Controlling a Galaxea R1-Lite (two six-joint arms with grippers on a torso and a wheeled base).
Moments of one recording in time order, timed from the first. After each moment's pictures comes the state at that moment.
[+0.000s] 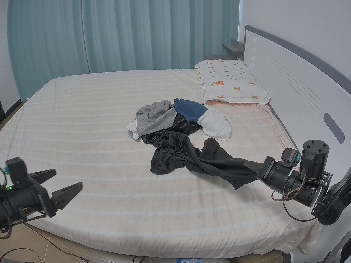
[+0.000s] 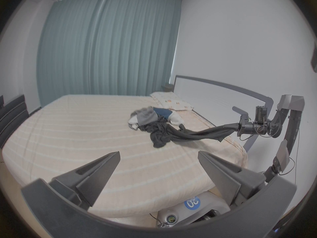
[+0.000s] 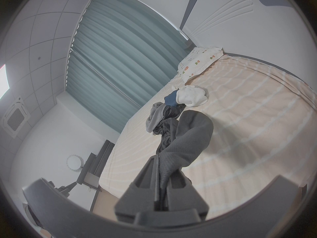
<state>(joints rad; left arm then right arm) -0.25 0.97 -0.37 -0.29 -0.14 -0.09 0.50 1.74 -0.37 -1.13 0.01 0.81</state>
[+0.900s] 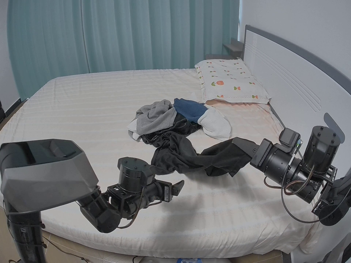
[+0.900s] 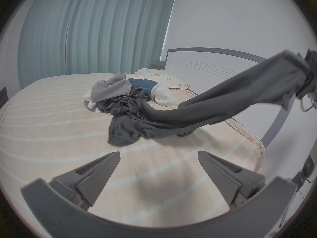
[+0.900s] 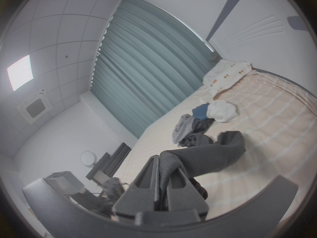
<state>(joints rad) -0.61 2.20 -0.71 -1.06 0.10 -0.24 0.63 1.69 -0.47 -1.20 -0.04 0.72</state>
